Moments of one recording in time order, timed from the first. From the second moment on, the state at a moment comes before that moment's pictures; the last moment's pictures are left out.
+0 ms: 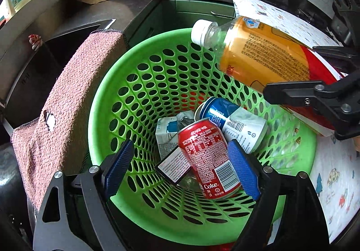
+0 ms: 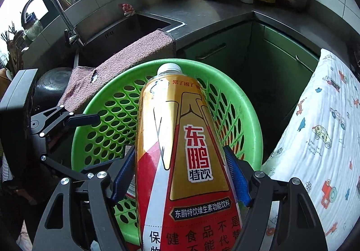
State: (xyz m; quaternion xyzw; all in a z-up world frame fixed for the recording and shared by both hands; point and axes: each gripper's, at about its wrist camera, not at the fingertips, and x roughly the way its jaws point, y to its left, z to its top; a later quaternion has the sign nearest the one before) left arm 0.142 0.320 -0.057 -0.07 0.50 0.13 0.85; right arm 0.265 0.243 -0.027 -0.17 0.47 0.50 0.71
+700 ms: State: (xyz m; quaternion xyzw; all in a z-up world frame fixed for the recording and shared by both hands) left arm 0.111 0.309 -0.034 -0.06 0.47 0.18 0.86; right arm 0.233 0.207 0.004 -0.17 0.42 0.51 0.73
